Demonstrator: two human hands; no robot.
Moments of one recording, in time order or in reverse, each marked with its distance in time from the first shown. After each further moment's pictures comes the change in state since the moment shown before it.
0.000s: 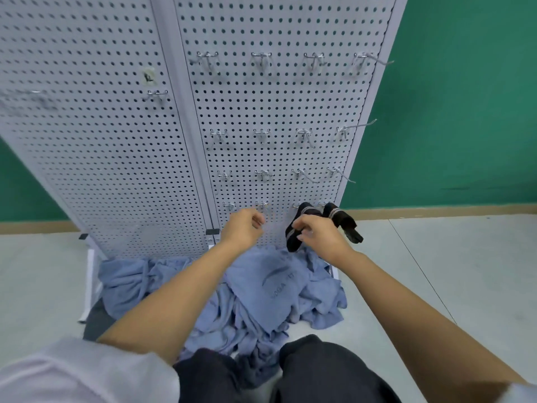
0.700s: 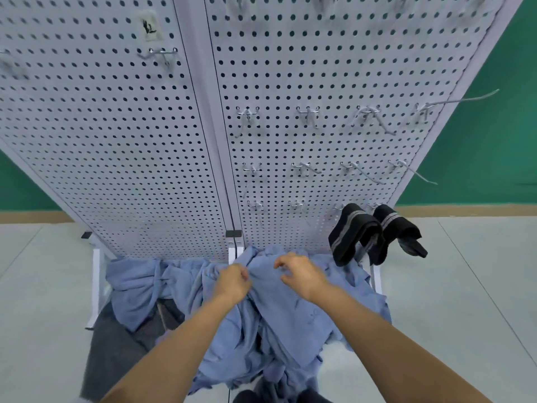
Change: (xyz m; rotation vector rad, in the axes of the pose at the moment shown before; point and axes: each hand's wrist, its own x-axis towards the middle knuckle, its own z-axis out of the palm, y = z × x) left_hand 0.025 -0.176 0.056 0.065 -0.088 -0.362; right_hand 0.076 0.015 0.170 -0.131 -0.360 0.027
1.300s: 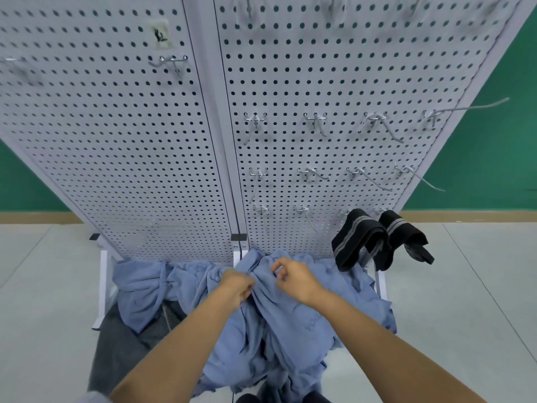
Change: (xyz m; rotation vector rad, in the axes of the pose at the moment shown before) left_hand 0.005 0.010 -0.005 -0.724 -0.065 -0.442; right_hand 0.007 -0.017 0.011 0.275 0.022 0.067
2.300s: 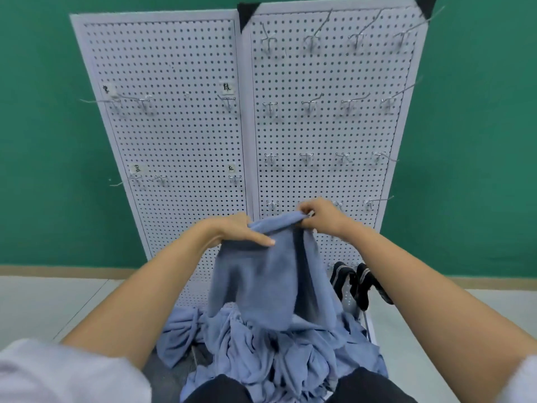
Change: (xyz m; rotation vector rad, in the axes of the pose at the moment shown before) left_hand -0.317 0.176 -0.121 0.774 -0.163 0.583; right_hand -0.180 -0.212 -0.223 -0.143 0.282 -0.359
